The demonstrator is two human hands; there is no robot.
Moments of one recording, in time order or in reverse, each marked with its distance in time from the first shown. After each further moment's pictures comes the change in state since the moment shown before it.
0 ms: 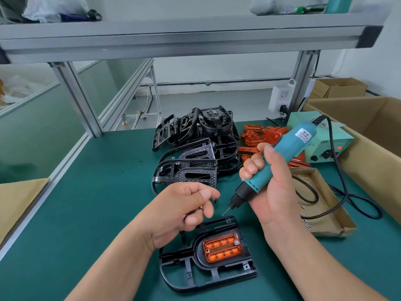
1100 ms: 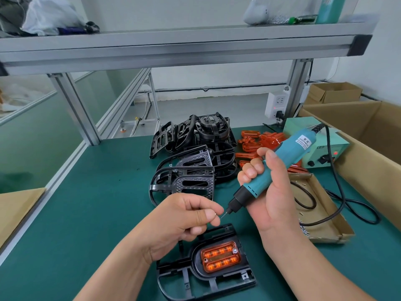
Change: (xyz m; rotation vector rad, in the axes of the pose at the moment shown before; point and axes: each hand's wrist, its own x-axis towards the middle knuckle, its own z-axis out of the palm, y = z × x) left_hand 0.000 0.001 0.002 0.064 -0.093 0.016; right_hand 0.000 -0.002 0.004 0.060 -0.016 -0.033
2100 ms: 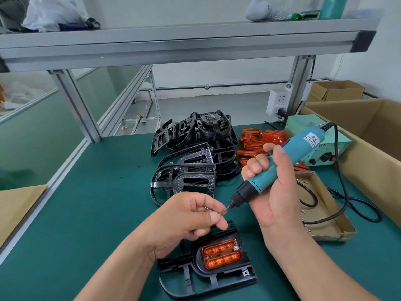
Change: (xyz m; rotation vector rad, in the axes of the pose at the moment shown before) left_hand 0.001 -0.002 0.007 0.076 -0.025 0.023; right_hand -0.001 -0.004 0.004 0.024 0.017 -0.035
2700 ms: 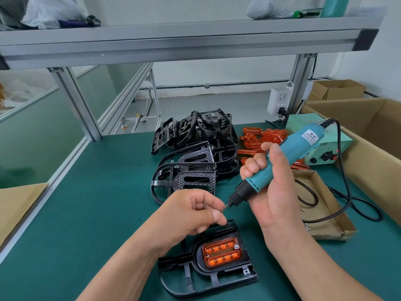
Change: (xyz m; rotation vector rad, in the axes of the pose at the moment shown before) left_hand 0.001 0.001 0.003 0.120 0.105 0.022; right_hand -0.001 0.003 -0.002 -0.063 -0.017 0.003
